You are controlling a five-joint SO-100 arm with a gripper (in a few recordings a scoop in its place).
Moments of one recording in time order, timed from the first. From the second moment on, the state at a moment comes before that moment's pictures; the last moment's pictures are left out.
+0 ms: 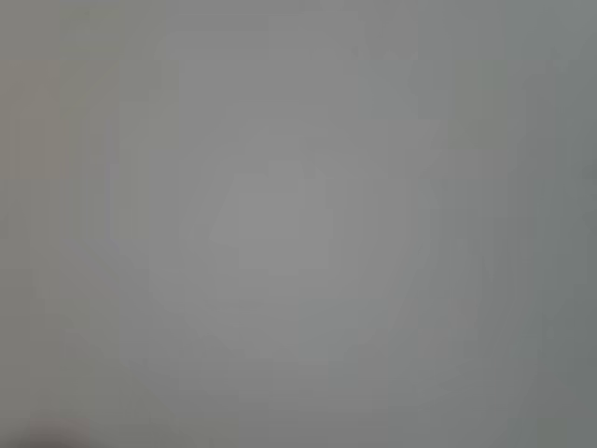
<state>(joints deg) -45.5 194.6 173.2 76.7 -0.2</state>
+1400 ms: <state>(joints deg) -46.0 194.7 170.4 74.3 20.0</state>
